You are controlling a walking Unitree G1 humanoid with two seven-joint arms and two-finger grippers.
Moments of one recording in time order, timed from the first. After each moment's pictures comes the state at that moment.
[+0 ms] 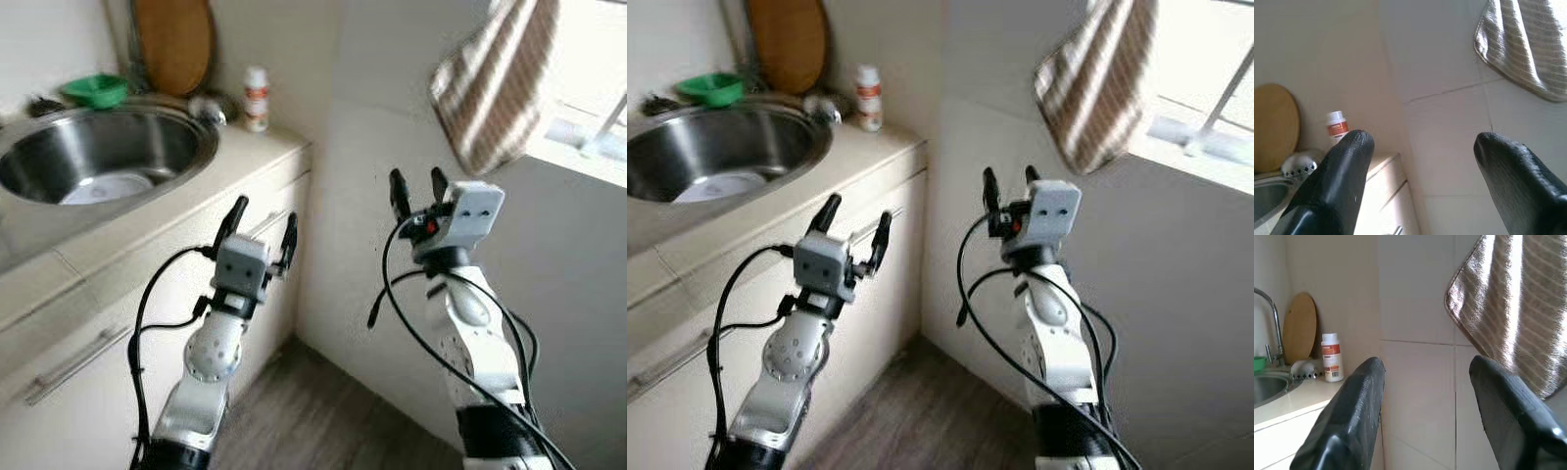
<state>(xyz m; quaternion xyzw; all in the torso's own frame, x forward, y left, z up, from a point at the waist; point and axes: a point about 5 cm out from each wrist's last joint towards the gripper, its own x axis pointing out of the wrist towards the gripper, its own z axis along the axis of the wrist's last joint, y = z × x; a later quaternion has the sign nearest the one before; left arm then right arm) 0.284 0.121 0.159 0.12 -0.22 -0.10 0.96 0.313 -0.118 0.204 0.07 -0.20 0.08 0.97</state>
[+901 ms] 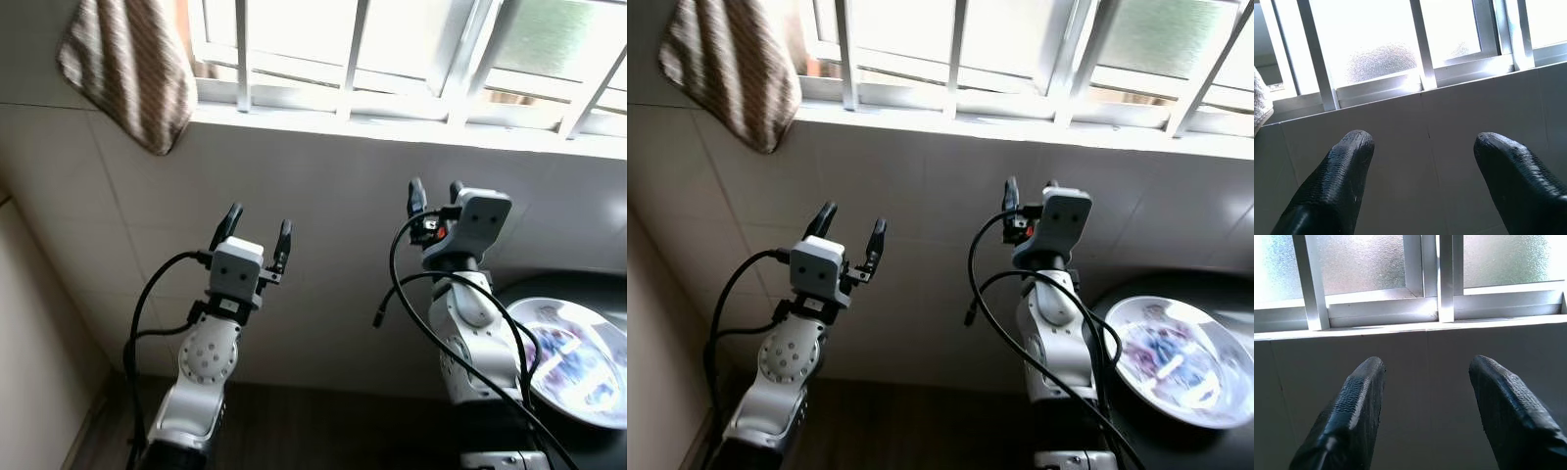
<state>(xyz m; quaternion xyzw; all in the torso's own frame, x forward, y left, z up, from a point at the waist) 0.286 0.127 0.155 0.11 -0.21 -0.08 0.97 0.323 -0.143 0.193 0.06 -0.17 -0.01 0.98</state>
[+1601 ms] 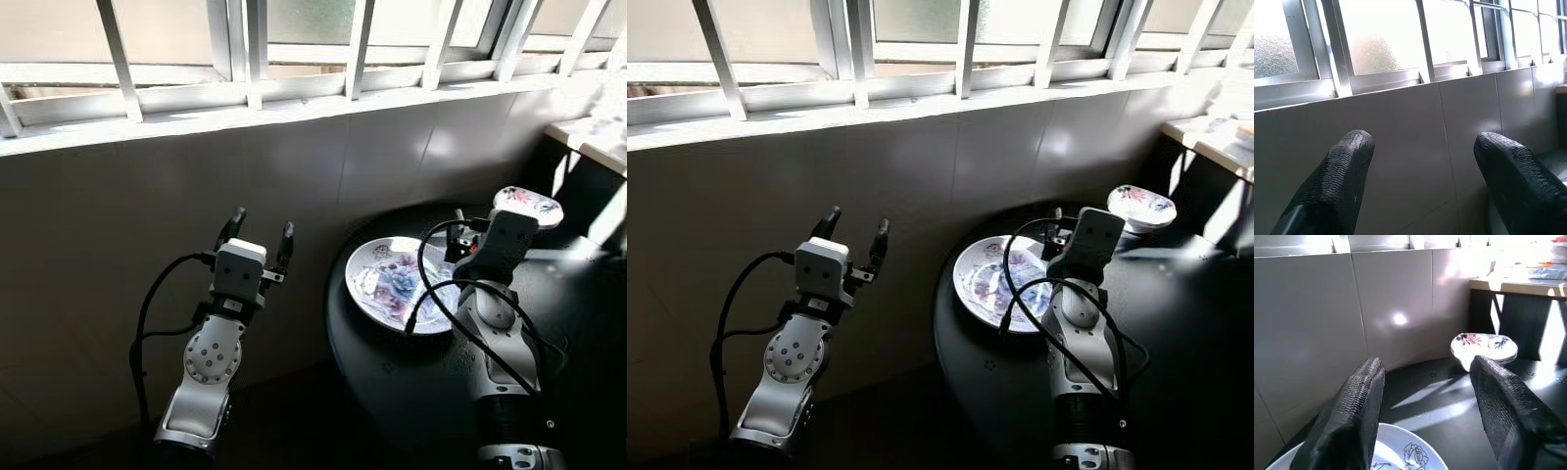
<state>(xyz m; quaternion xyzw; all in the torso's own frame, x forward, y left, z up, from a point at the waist) 0.287 0.122 0.151 0.10 -0.20 -0.09 0.97 0.331 -0.189 0.157 0.05 -0.06 -0.14 0.99</state>
